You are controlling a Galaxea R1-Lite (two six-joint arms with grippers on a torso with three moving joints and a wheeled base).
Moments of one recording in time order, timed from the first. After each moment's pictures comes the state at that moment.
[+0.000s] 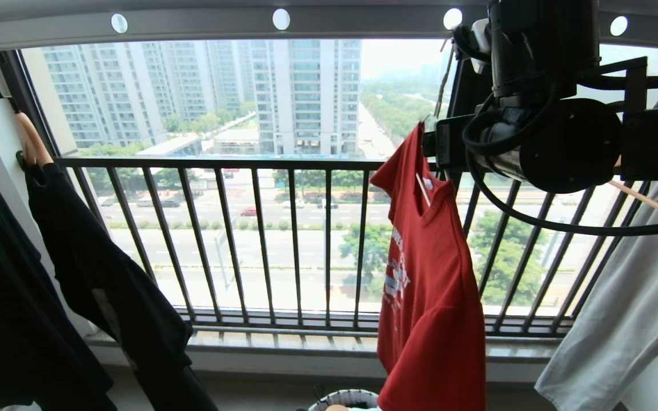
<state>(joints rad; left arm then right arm) -0.01 0.00 0.00 0.00 0.03 -0.07 0.69 1.76 -1.65 0.17 -0.86 0.06</state>
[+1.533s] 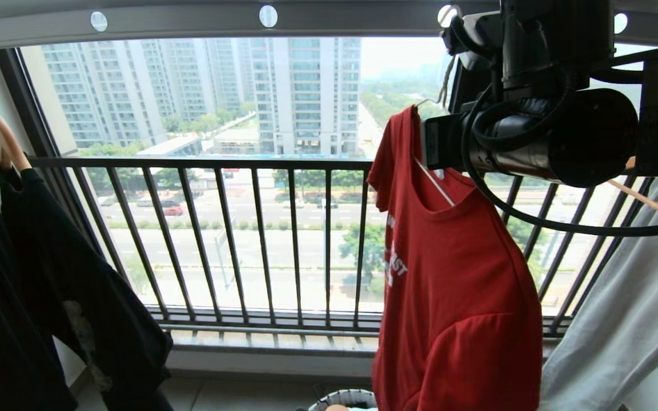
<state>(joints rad) -0.01 0.00 0.00 0.00 0.03 -0.07 0.69 1.74 -1.65 0.15 -0.66 0.06</state>
